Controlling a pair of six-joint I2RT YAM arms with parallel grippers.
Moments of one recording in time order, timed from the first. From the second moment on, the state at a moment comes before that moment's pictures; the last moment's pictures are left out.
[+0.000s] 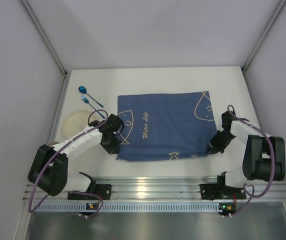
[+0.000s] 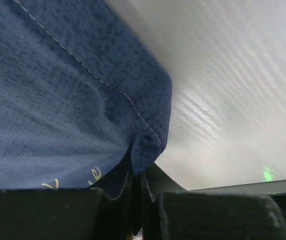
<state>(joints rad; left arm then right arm) -0.50 1.34 0.79 -0.85 -0.14 -1.28 -0.10 1.44 0.70 -0.81 -0.16 0.69</state>
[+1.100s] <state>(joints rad) -0.39 1.30 1.08 -1.02 -0.37 -1.10 -0.02 1.21 1.09 -1.06 -0.11 0.48</state>
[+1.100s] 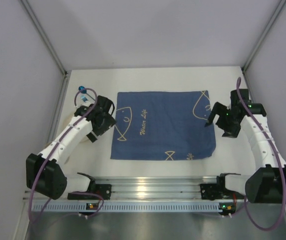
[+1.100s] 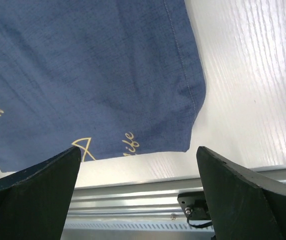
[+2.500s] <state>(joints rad) -0.07 1.48 1.12 -0.73 -0.32 -0.89 0.06 1.33 0.92 -0.85 -0.12 0.57</state>
